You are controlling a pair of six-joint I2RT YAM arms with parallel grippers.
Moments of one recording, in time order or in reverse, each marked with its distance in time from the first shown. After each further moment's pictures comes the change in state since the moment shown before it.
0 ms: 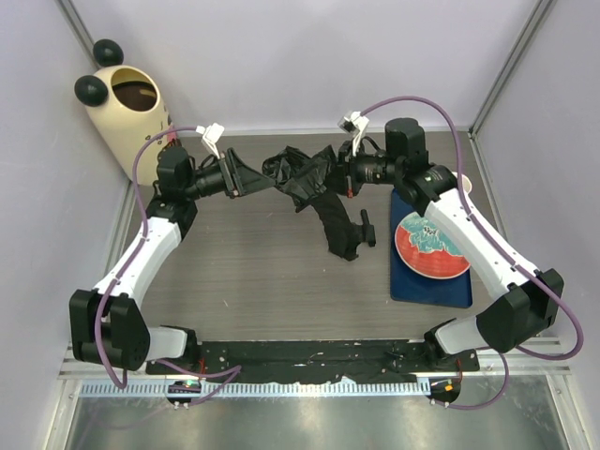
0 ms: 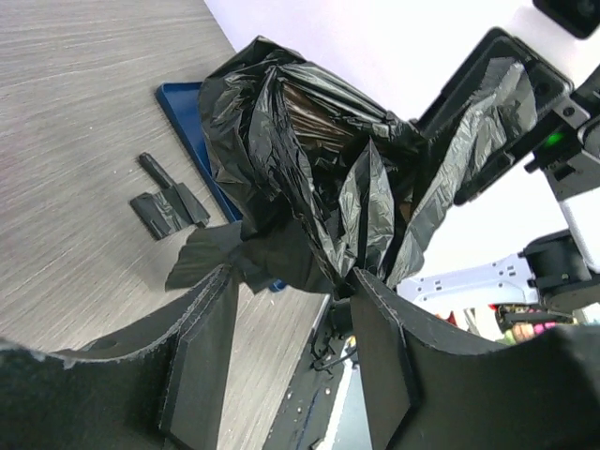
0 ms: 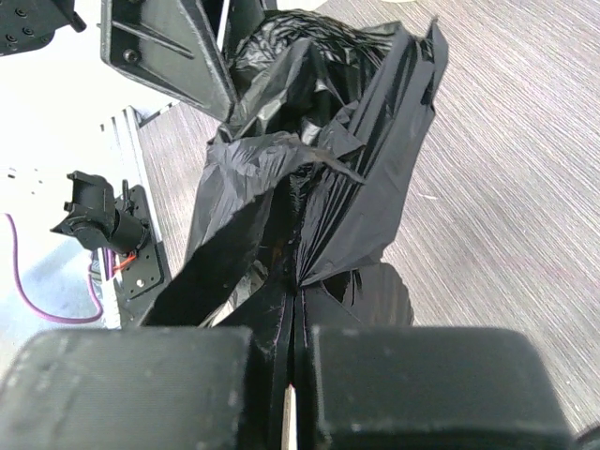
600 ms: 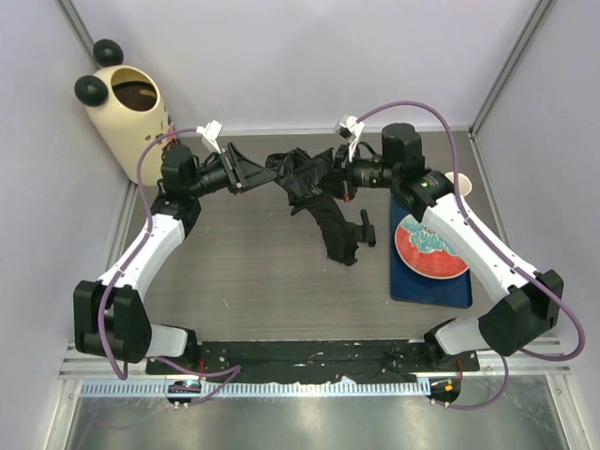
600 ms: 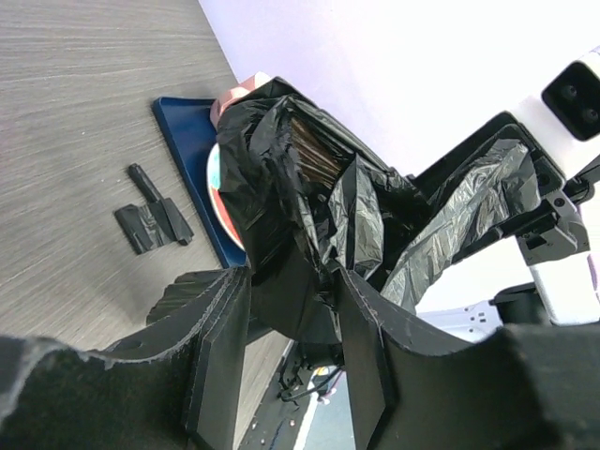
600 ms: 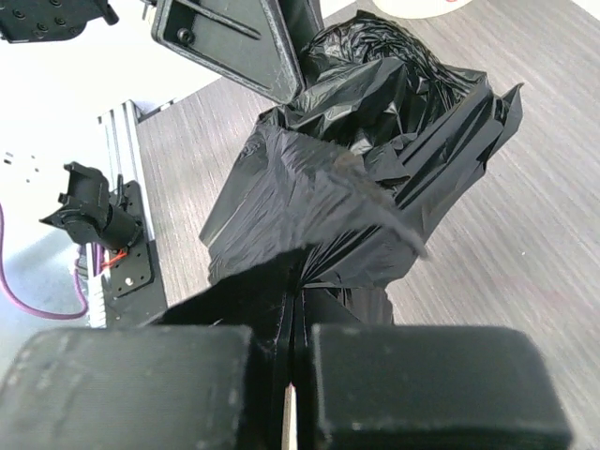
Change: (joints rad) left arm -0.014 0.039 0.002 0.057 -0.086 -0.145; right arm 0.033 -0.010 -0.047 0.075 -0.005 -0.018
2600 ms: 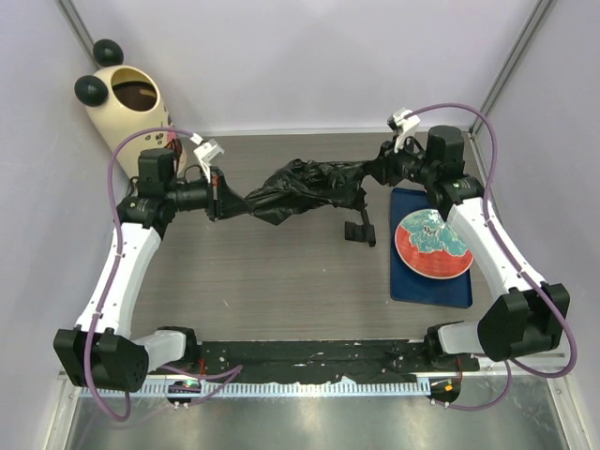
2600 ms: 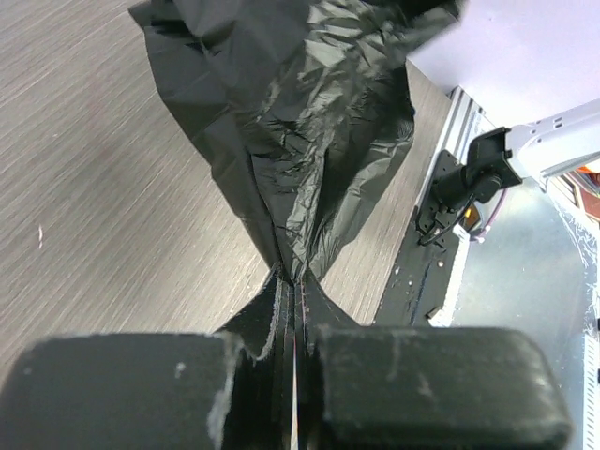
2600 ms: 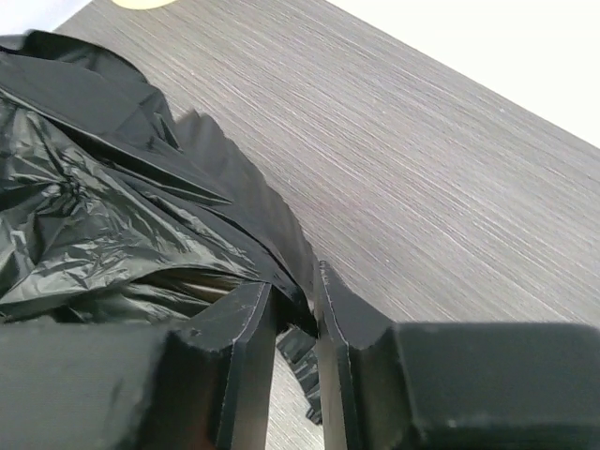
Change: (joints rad) left arm 0.076 -0.160 0.178 -0.822 0.176 0.962; right arm -0.291 -0.072 -0.145 0.063 0.198 -0.149
